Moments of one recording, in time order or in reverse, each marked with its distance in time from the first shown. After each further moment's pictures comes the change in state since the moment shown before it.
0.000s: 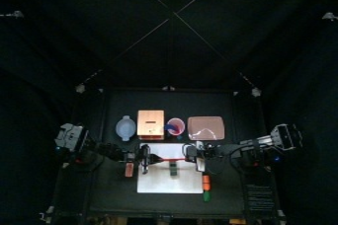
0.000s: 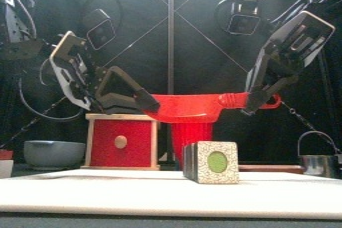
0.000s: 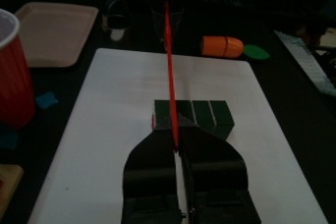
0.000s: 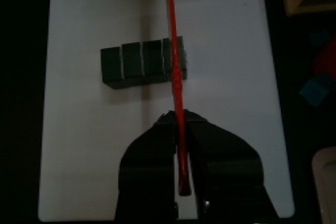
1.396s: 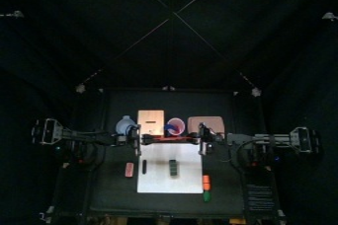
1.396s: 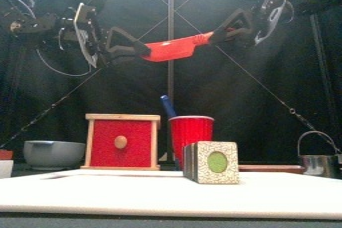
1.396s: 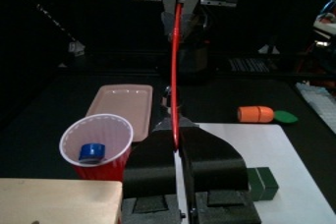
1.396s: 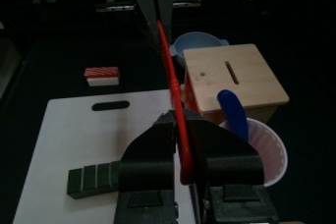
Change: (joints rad) left arm 0.276 -0.400 0.041 0.253 0.176 0.008; right arm -0.183 -0.255 -0.021 -0.170 -0.204 0.000
